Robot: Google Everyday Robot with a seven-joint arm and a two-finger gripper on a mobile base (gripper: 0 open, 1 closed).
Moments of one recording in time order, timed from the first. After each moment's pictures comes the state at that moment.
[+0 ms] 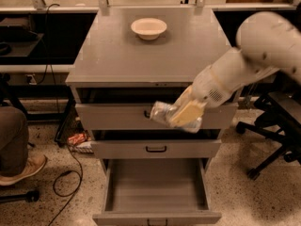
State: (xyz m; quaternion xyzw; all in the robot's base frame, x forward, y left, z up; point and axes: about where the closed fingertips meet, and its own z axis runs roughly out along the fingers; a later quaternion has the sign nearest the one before) arm 0.506 -0.081 0.820 -0.60 0.73 0.24 0.21
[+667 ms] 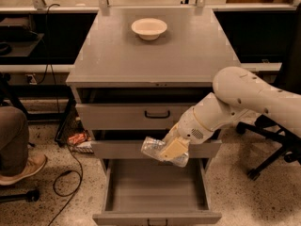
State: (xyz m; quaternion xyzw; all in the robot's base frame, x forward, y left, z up) arm 0.460 -0.051 0.717 -0.57 0.76 0.28 0.17
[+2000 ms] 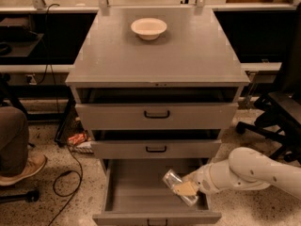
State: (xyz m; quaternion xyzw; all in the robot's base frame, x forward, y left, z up) arm 0.437 -0.117 0.509 -0.35 0.87 0.30 0.20
